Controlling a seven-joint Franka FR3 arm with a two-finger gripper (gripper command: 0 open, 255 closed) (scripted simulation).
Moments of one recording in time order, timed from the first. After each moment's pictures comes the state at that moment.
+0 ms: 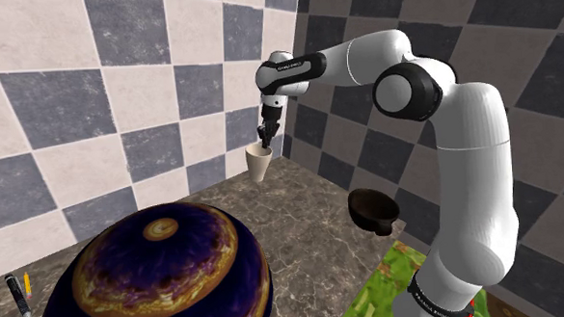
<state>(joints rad) -0.08 0.47 -0.10 -1.49 0.19 1.95 -0.43</state>
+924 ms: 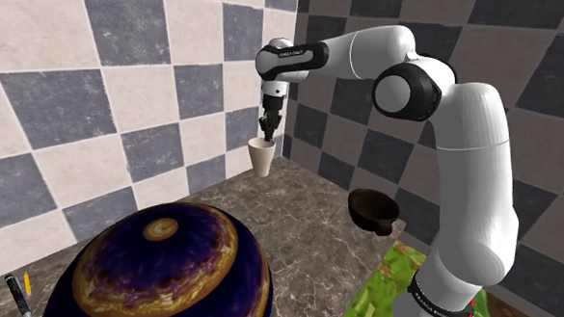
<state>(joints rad) -0.07 0.47 -0.11 -1.38 0.18 1.76 -0.41</state>
